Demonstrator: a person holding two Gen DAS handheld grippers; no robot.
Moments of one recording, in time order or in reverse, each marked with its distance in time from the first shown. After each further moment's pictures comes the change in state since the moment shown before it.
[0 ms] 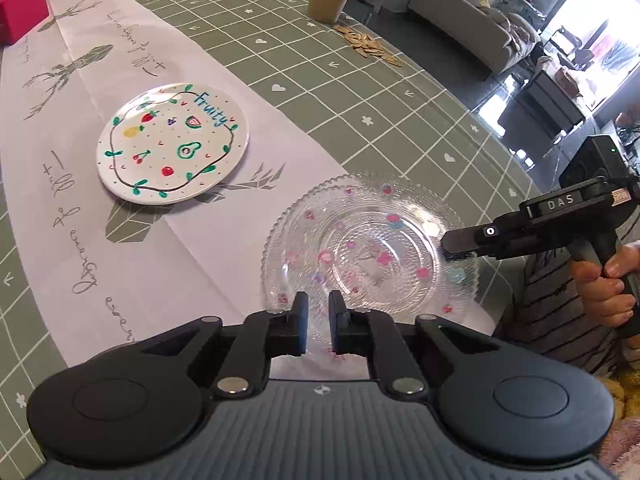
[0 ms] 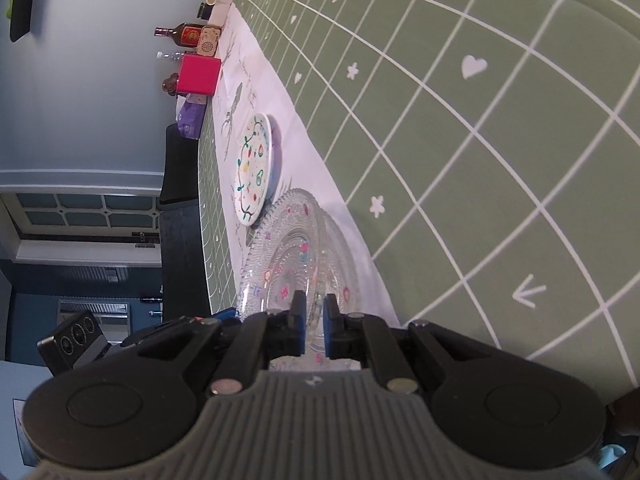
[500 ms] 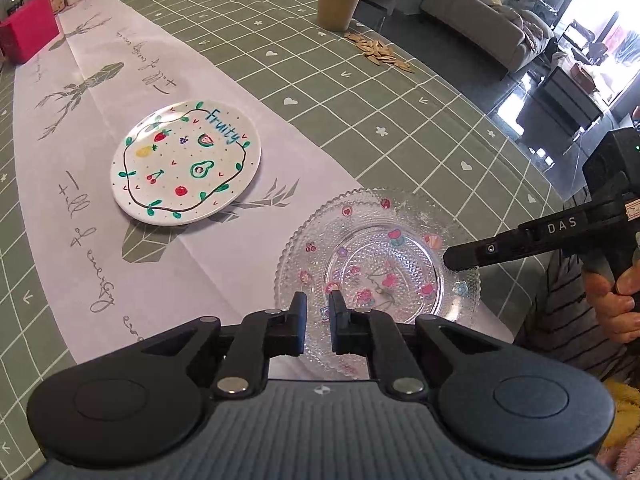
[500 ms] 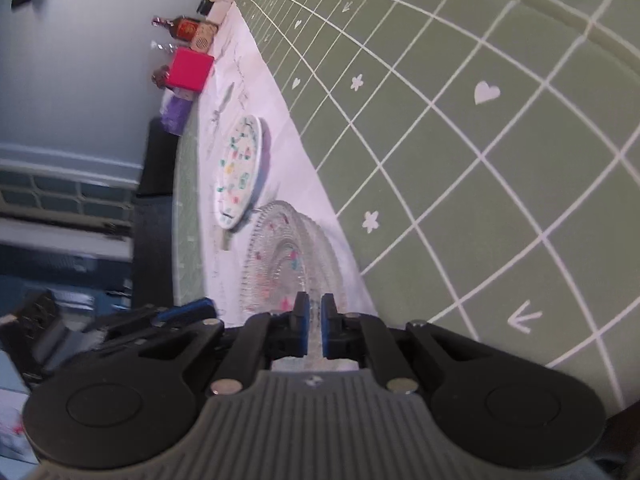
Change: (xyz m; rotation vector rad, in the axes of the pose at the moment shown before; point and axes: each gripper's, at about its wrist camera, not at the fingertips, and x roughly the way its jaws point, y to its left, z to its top) left arm 0.000 -0.008 0.007 0.027 -0.020 0.105; right arm 0.010 0.024 -0.002 -0.168 -0.035 -0.170
